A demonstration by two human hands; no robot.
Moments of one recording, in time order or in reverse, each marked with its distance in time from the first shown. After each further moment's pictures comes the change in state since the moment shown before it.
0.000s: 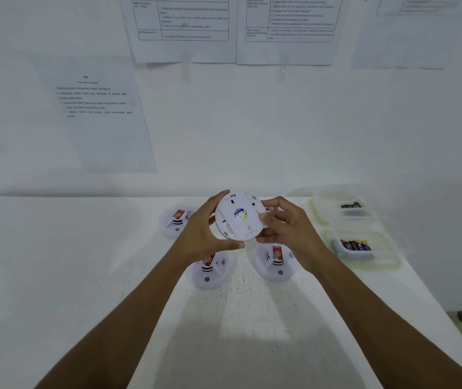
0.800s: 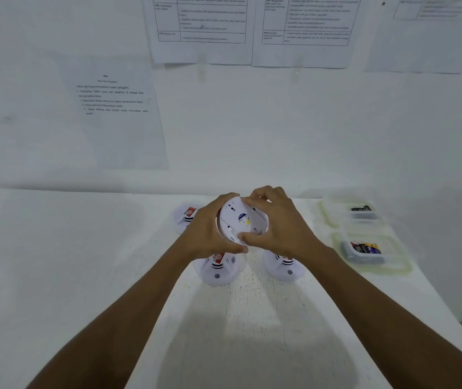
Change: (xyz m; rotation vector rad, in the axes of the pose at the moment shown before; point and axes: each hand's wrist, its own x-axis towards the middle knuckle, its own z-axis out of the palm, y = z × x) left_hand -0.008 0.014 -0.015 0.134 -0.027 -0.002; right_hand 0.016 -0.007 0.028 -1.012 -0.056 -0.479
